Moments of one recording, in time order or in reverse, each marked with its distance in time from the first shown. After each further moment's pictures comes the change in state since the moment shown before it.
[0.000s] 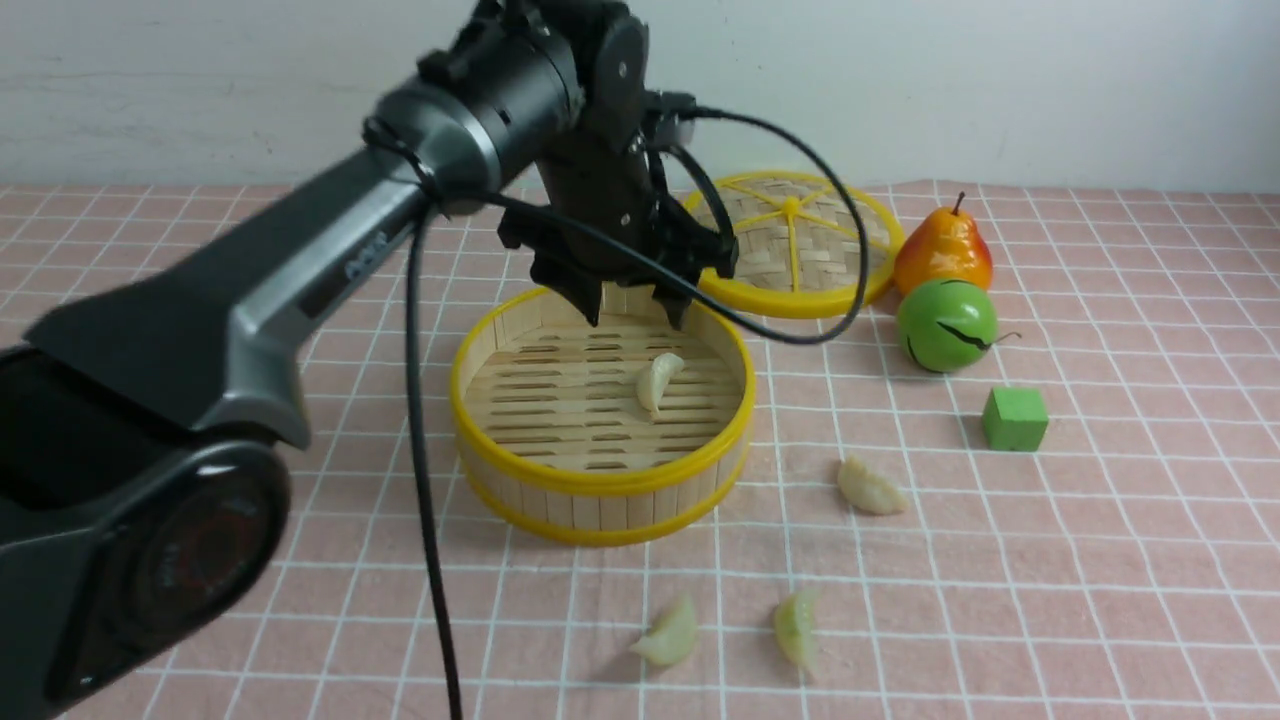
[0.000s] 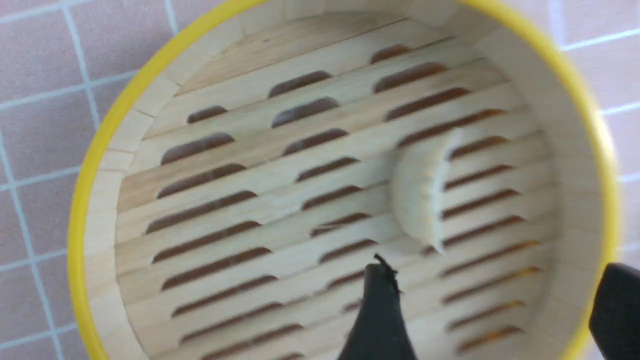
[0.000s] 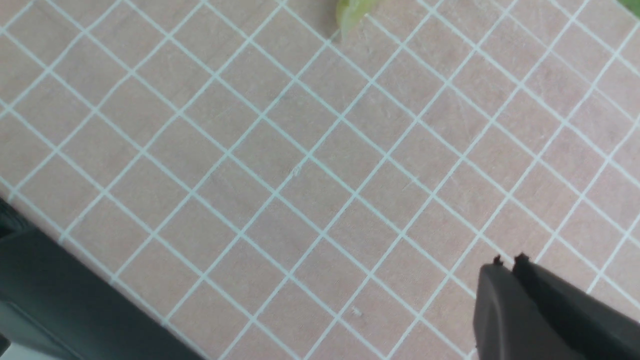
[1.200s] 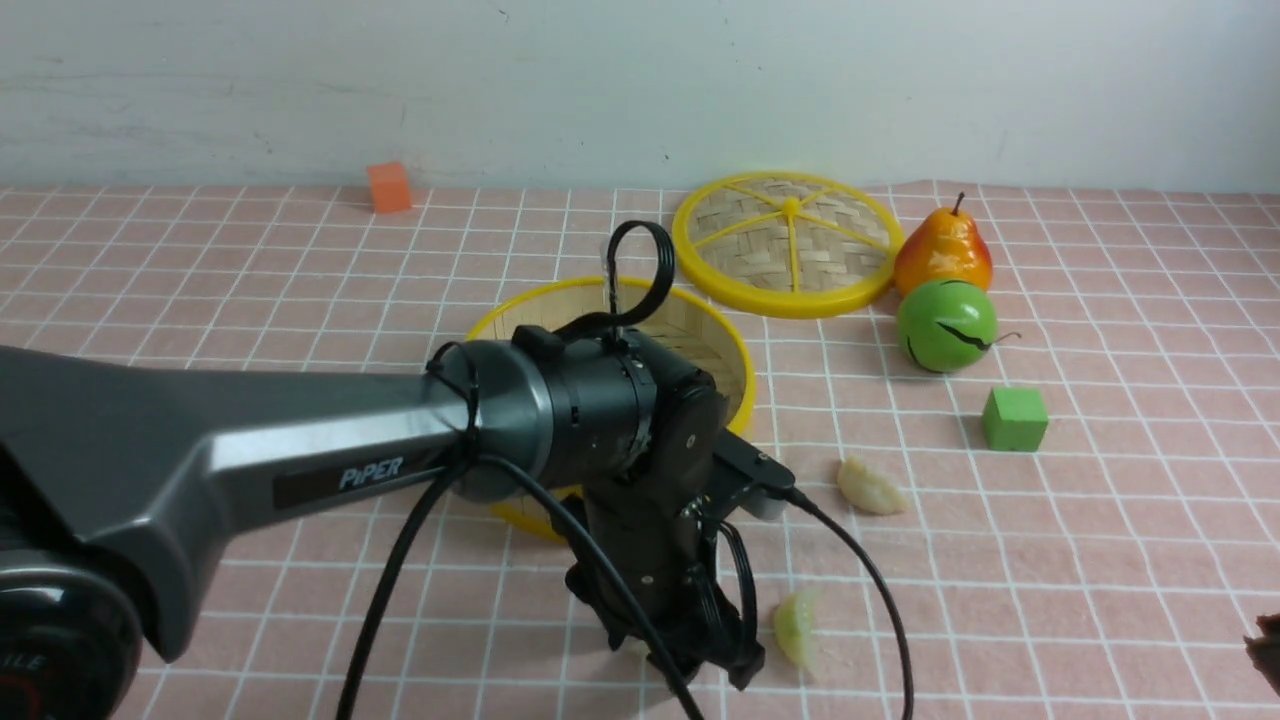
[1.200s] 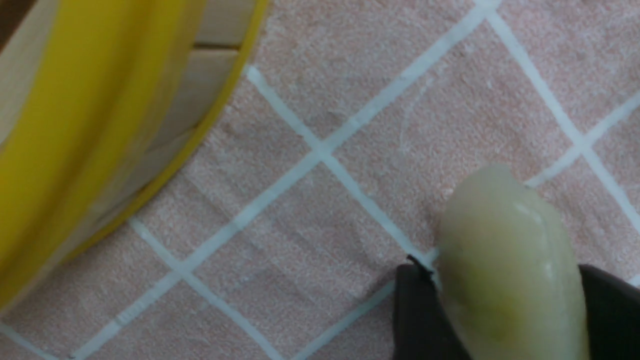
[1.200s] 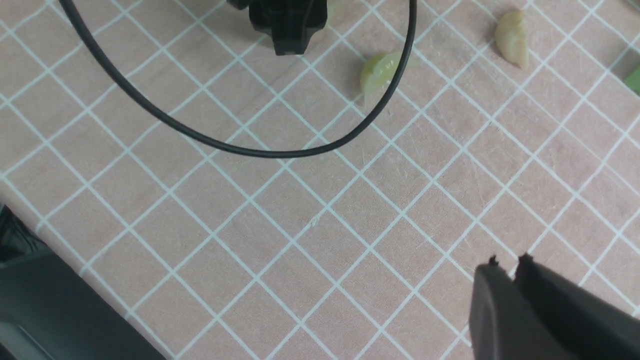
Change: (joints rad) right arm 0.000 0.003 0.000 0.058 -0.080 -0.079; left arm -0.227 -0.200 0.888 0.028 -0.382 0.196
